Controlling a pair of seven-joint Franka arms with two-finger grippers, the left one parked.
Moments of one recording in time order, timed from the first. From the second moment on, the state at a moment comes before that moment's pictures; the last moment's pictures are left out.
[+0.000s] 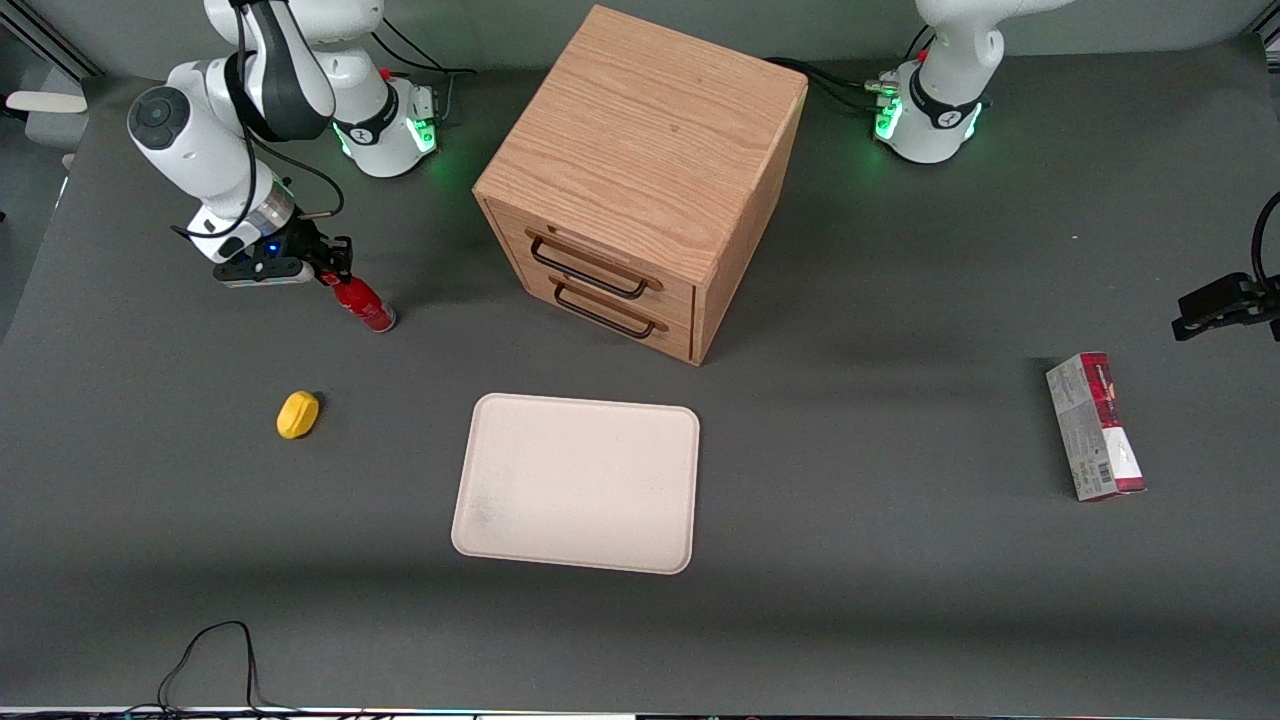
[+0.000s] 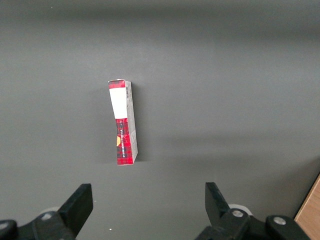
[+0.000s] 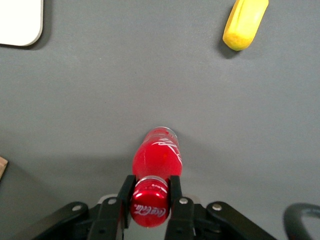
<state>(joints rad) 0.08 -0.40 -0.03 -2.75 0.03 2.37 0.03</state>
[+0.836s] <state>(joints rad) 0.08 -0.17 -0.04 -1.98 0.03 1.75 0.06</state>
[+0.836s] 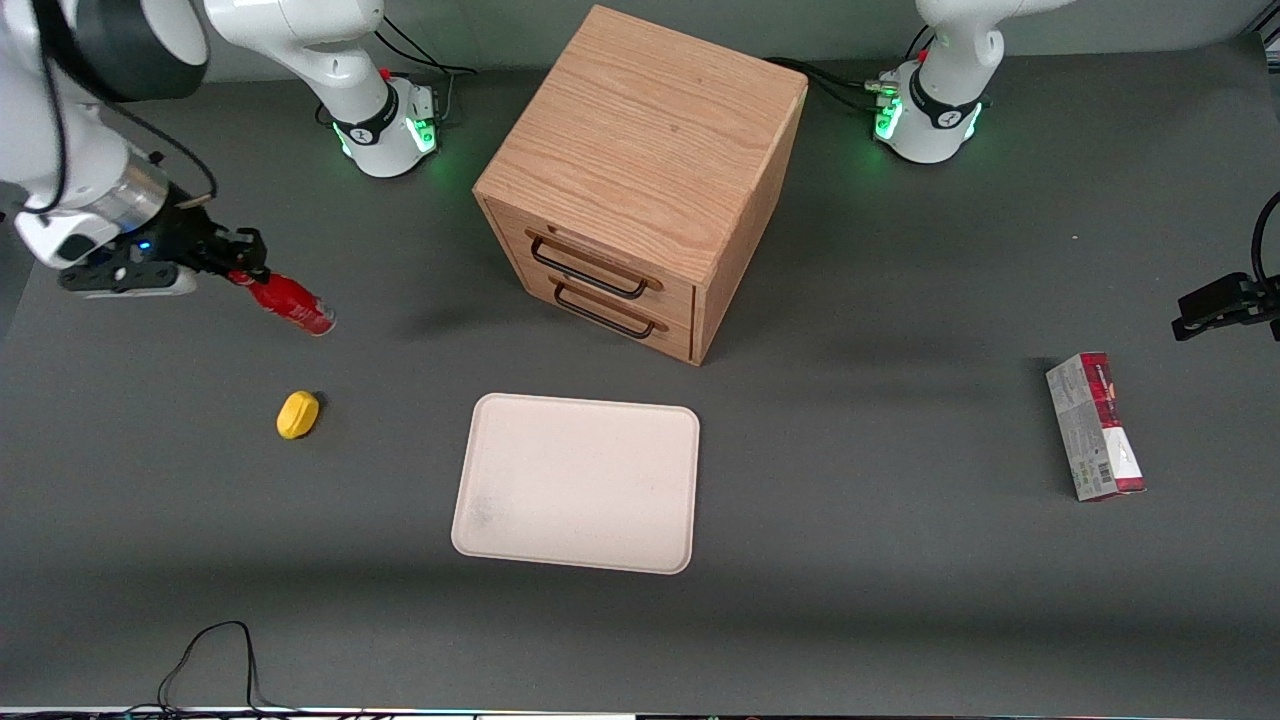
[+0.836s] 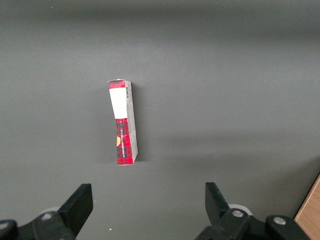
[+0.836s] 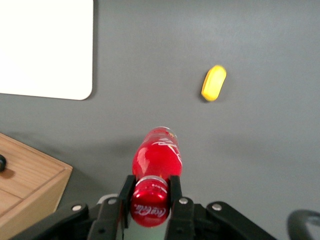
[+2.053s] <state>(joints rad) 0.11 0.65 0.06 -0.97 0.03 1.53 0.42</state>
